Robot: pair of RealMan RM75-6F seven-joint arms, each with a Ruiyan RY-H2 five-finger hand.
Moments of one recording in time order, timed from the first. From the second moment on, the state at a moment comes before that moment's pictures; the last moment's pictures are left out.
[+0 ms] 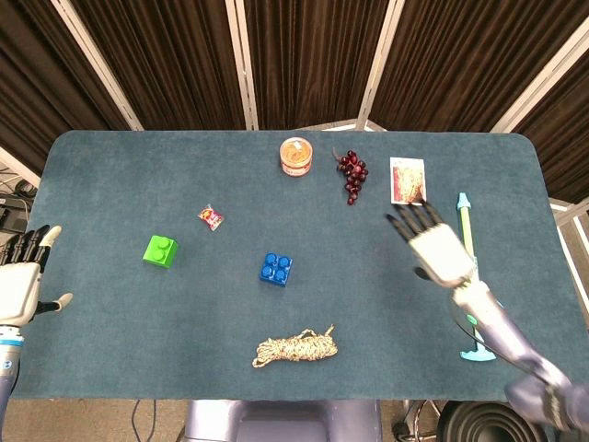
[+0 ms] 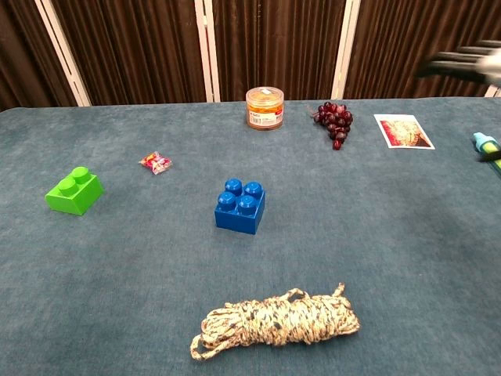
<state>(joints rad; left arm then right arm) -0.23 -1.14 -0.11 -1.63 1.27 1.33 0.19 0.60 -1.22 -0.01 -1.45 -1.45 1.23 -0.22</state>
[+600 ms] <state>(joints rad) -0.50 -1.24 -0.15 -1.45 1.25 0.98 0.26 0.23 -1.16 -0.06 -1.60 -1.37 1.52 -0.15</state>
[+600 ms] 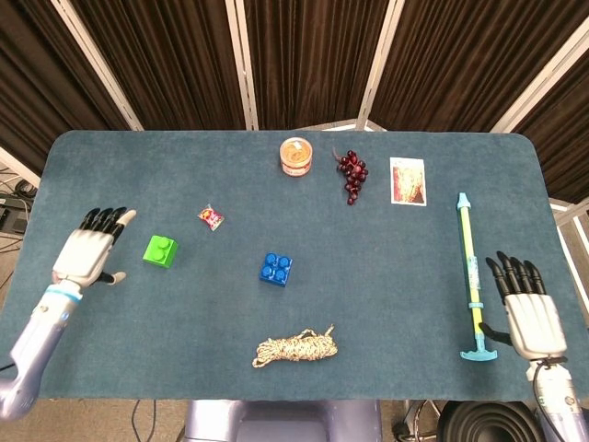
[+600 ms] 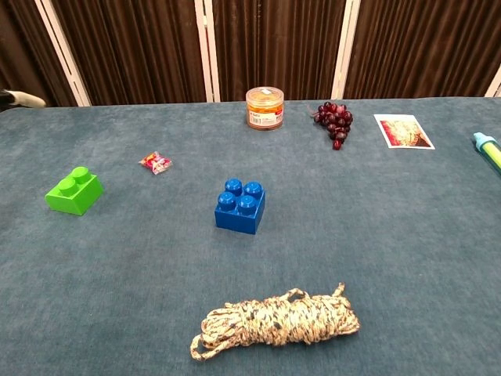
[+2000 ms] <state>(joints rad) -0.70 -1.48 -0.06 -1.02 1.48 0.89 -0.16 0.19 -1.17 0.05 -1.59 -1.33 1.39 -0.17</state>
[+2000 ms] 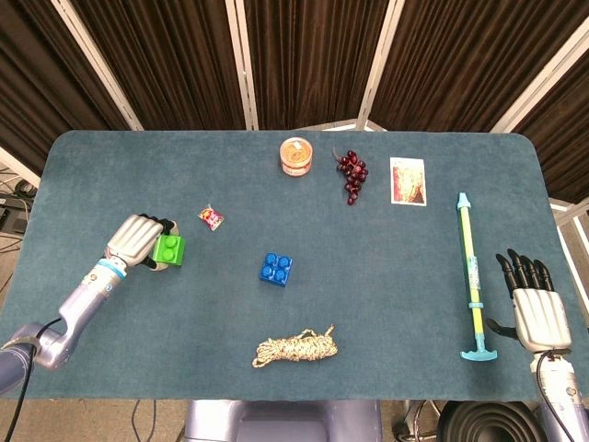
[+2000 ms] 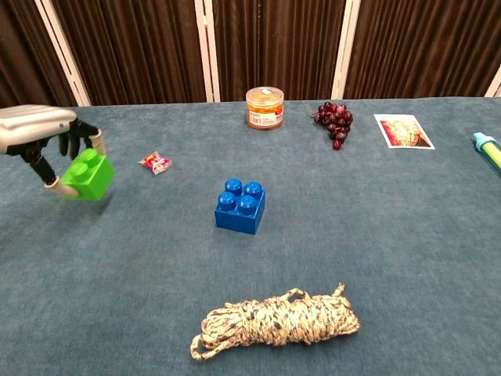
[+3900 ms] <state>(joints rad) -1.13 -1.64 -0.18 -1.41 0.75 0.78 0.60 0.17 -1.13 0.10 -1.57 -1.33 1.34 -0.07</state>
